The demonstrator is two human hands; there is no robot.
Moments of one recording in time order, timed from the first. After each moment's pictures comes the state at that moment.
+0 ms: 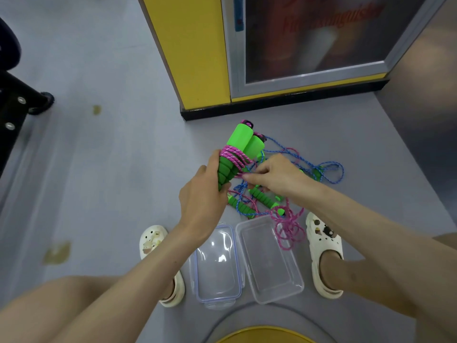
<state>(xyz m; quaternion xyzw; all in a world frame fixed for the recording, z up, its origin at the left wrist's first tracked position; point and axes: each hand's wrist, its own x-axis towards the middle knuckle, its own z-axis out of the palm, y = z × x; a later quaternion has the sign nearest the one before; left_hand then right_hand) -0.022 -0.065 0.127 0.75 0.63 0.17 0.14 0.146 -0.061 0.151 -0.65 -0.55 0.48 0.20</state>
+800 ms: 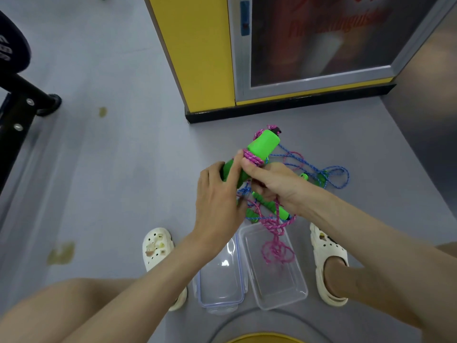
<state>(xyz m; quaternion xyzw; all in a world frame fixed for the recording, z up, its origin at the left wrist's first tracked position) -0.013 -0.076 0.116 0.81 0.55 0.22 0.07 0.130 -0.061 0.152 -0.57 -0.39 0.65 0.31</state>
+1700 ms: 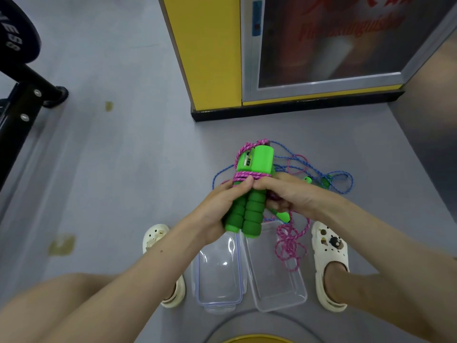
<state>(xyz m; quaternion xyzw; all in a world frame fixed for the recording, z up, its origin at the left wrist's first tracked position) -0.019 -0.069 0.142 0.32 0.47 0.25 0.78 0.143 -0.064 0.144 -0.56 -0.45 0.67 0.19</state>
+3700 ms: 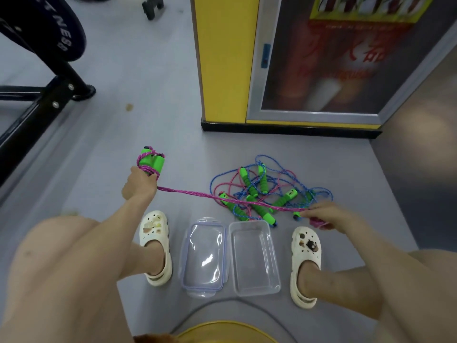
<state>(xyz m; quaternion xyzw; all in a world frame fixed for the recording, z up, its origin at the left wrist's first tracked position) -0.173 -0.065 0.092 0.41 0.87 0.16 0.20 0.281 -0.126 0.068 -0.76 -0.38 0.52 0.08</state>
